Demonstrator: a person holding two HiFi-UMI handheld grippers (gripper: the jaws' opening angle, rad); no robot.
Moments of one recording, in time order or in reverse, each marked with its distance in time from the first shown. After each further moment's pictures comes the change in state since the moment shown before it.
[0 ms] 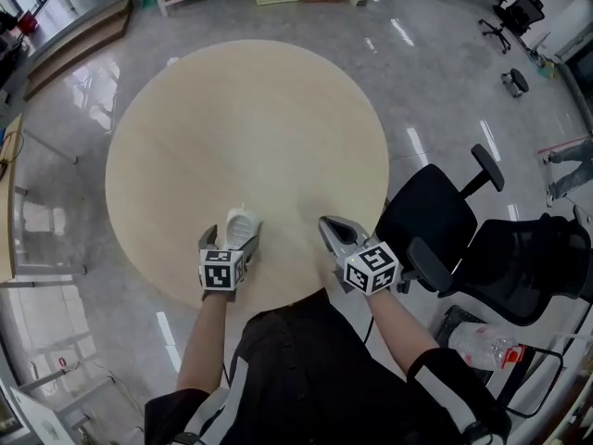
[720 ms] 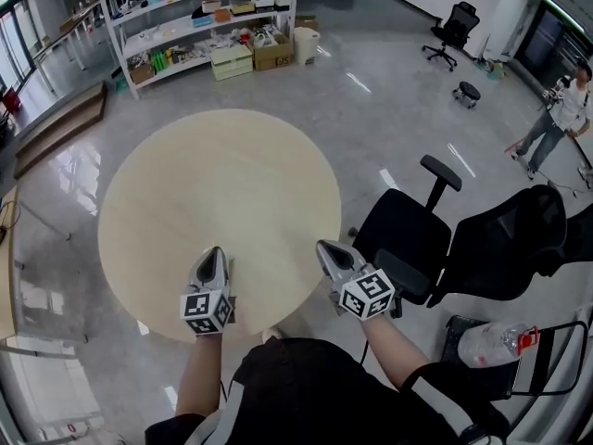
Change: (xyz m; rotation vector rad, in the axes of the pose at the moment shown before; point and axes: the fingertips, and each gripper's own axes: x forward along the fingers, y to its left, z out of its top) left arm -0.111 -0.066 0.133 0.032 -0.638 -0.077; right arm -0.109 -0.001 0.064 -0.061 -0.300 -0.155
